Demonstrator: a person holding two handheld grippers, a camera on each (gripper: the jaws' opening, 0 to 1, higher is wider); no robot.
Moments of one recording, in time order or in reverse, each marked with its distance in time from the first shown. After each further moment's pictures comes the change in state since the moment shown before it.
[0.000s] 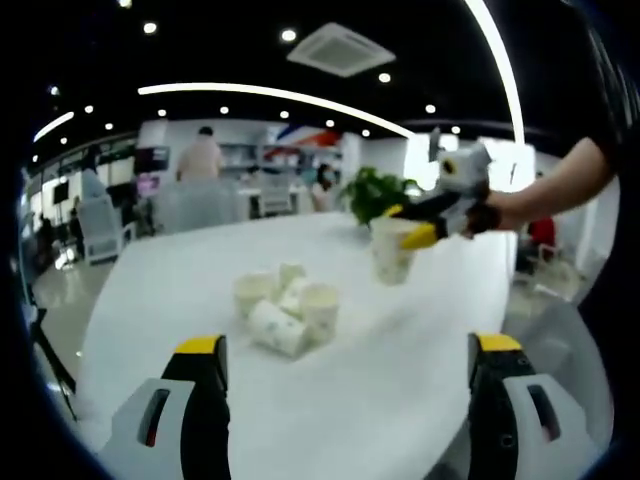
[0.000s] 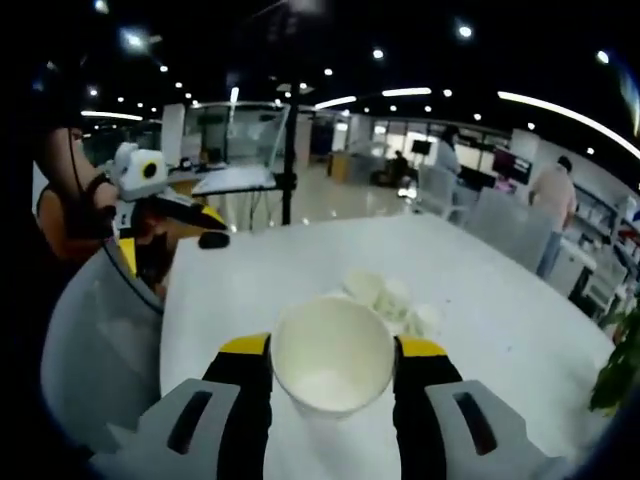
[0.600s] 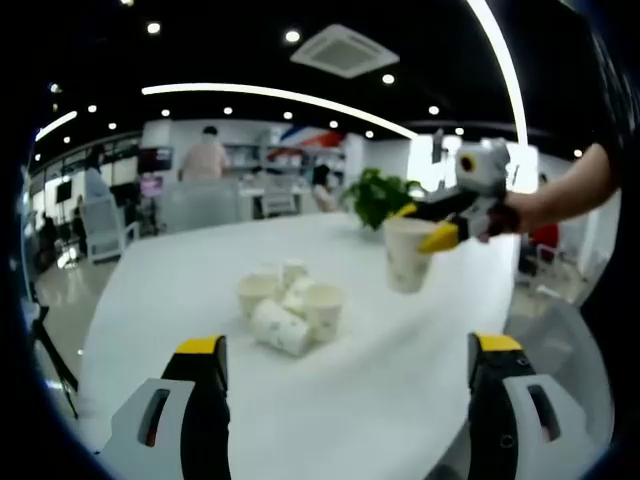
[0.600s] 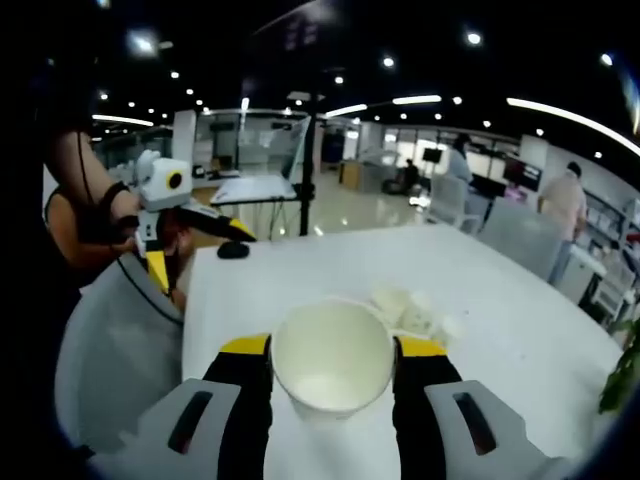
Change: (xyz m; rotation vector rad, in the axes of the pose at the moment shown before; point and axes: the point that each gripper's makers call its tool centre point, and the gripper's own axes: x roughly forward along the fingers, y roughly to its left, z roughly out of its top) left arm -0.003 0.003 -0.001 -0.002 0.001 0.010; right arm -0.003 0.040 0.014 -0.004 -0.033 0.052
